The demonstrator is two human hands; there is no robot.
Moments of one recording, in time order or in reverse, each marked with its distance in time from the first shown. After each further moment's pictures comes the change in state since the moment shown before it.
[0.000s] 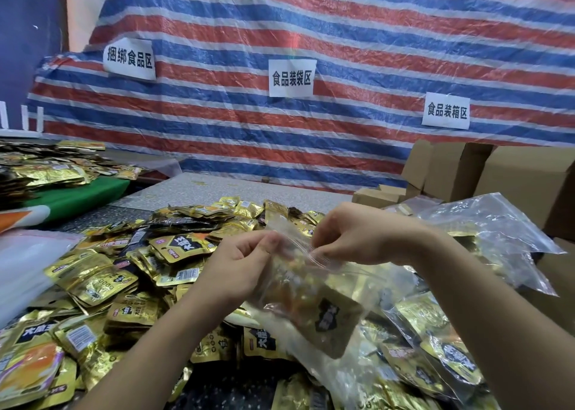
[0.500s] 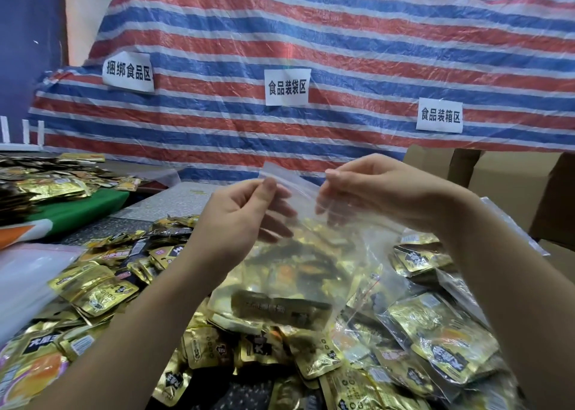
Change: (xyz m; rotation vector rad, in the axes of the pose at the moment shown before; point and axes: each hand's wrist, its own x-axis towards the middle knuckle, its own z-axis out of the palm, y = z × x) left_hand 0.019 0.067 0.003 -0.057 0.062 0.134; right_hand -0.021 0.005 -0.057 0.597 0.088 -0.236
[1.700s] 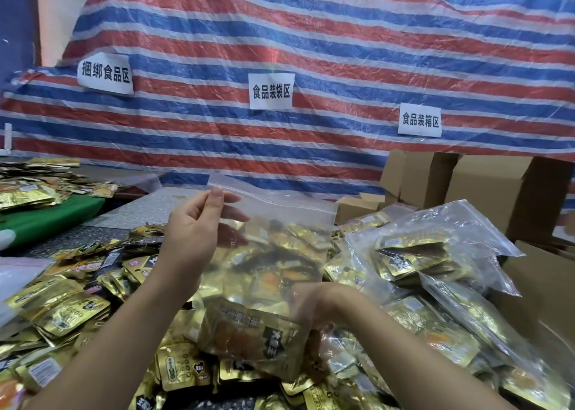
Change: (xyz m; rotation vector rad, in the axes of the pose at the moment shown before) left_hand 0.018 -0.039 -0.018 -0.018 0.216 -0.022; right_hand 0.032 0.130 0.094 -0.507 -0.344 0.689
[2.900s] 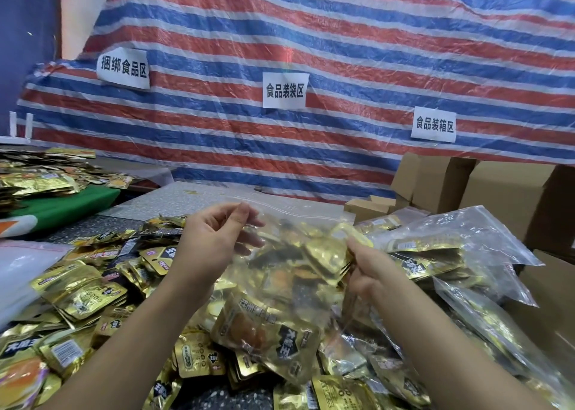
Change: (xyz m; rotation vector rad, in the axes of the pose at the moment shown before) left_hand -0.015 -0.011 -0.007 -0.036 -0.022 -0.034; right_hand -0.020 0.020 -0.032 1.841 0.556 0.045
